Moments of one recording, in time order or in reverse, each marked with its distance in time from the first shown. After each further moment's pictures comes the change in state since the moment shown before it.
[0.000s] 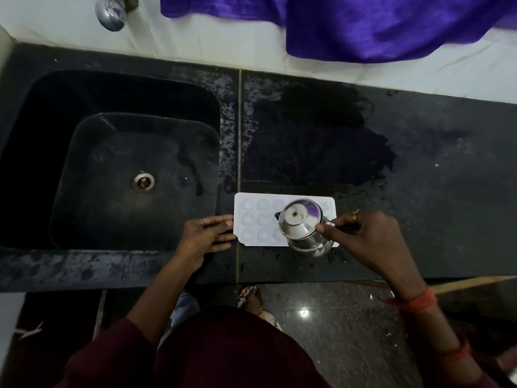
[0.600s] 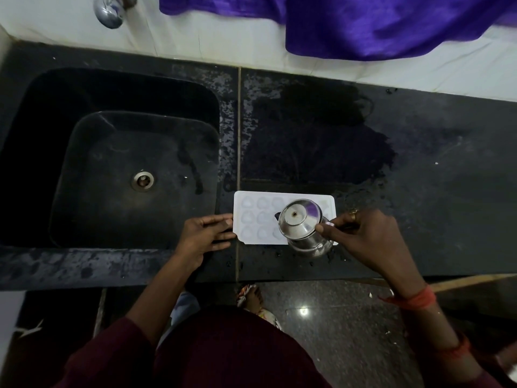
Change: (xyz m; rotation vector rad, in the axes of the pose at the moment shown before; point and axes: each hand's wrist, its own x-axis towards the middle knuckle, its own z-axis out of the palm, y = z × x) left_hand 0.000 -0.003 -0.002 0.008 0.001 -0.002; right_hand 0.000 0.002 0.001 -0.036 -0.017 0.004
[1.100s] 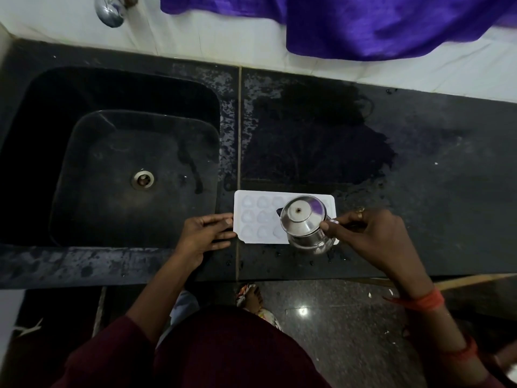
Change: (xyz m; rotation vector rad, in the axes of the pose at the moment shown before) left_hand 0.002 -0.002 0.000 -0.003 -0.004 0.001; right_hand -0.004 0.000 -0.007 0.064 0.014 0.009
